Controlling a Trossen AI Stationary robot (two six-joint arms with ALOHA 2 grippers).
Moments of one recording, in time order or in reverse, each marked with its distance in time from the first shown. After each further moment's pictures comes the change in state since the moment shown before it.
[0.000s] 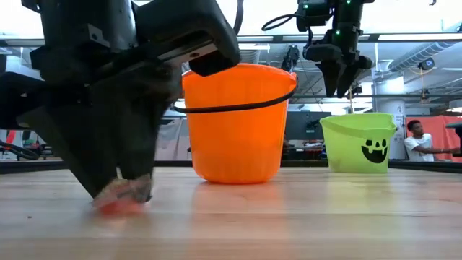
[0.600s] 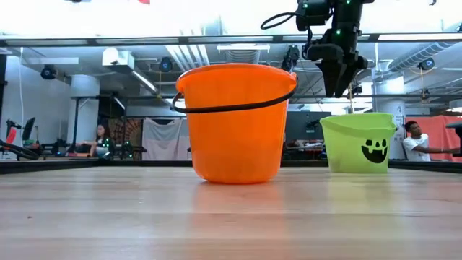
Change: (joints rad) left arm -0.029 -0.325 0.091 -0.220 -0.046 0.194; right arm 0.000 0.000 0.000 0.013 0.000 -0.088
